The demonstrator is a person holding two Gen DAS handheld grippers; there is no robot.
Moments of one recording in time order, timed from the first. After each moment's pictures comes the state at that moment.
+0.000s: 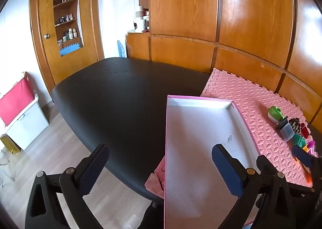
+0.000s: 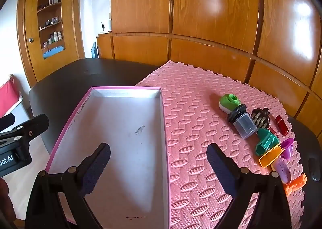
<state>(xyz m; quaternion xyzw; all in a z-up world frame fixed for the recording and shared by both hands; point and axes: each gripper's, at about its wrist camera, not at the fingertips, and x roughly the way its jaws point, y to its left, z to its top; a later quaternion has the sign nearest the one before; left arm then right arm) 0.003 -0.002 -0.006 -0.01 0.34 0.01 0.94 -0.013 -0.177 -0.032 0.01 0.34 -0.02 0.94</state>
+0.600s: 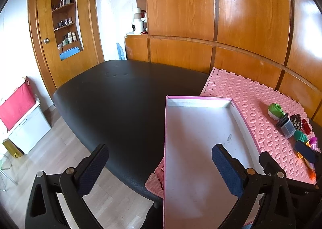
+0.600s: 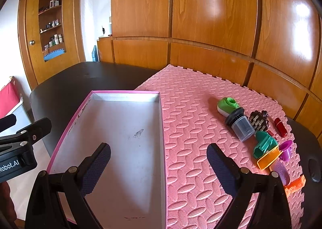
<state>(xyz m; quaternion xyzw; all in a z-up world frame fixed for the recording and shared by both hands) -0.003 -0.005 -0.005 0.01 0.34 0.01 0.94 -0.016 -0.179 -0.029 0.00 0.33 -0.02 0.94</state>
